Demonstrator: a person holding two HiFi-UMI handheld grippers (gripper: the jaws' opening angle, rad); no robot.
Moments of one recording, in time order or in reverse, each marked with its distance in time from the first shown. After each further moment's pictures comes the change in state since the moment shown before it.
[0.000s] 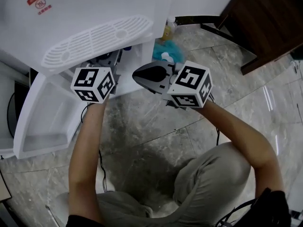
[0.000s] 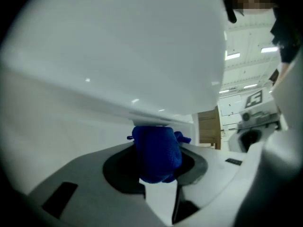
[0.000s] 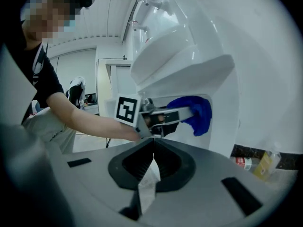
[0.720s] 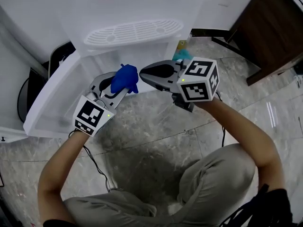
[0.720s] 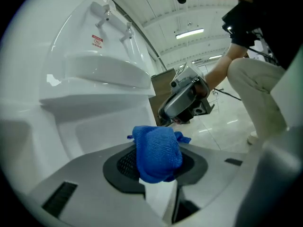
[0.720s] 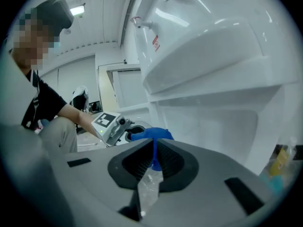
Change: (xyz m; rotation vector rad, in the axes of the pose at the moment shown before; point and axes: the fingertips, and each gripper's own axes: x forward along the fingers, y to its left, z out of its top) left arm -0.155 -0.045 -0.023 0.360 0.267 -0.273; right arm 0.032 0.053 0.048 0.092 -0.002 0.082
